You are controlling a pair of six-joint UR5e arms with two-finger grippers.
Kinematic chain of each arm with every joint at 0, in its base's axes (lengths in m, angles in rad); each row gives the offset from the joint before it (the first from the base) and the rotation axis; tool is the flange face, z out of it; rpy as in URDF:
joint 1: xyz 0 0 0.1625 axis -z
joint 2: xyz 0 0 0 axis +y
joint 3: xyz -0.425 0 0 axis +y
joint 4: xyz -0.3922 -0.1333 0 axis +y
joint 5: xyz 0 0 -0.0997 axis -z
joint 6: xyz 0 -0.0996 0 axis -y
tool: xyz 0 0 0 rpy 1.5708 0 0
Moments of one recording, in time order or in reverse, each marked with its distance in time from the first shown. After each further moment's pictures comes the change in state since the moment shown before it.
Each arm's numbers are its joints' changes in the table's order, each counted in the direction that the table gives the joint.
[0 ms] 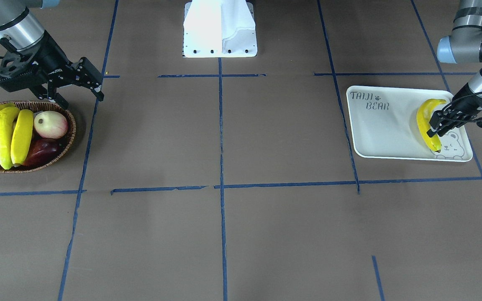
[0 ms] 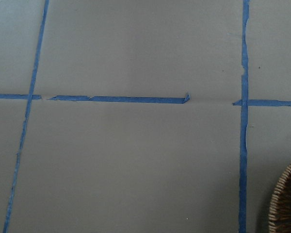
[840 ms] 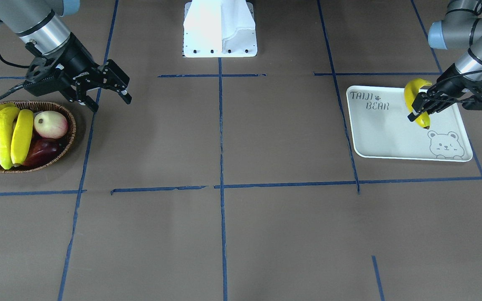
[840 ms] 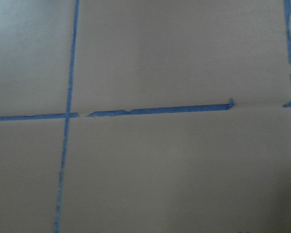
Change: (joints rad) left arm -0.062 -0.074 0.160 0.006 -0.006 -0.119; right arm 0.023 -0.084 0.048 -0.037 -0.001 0.111
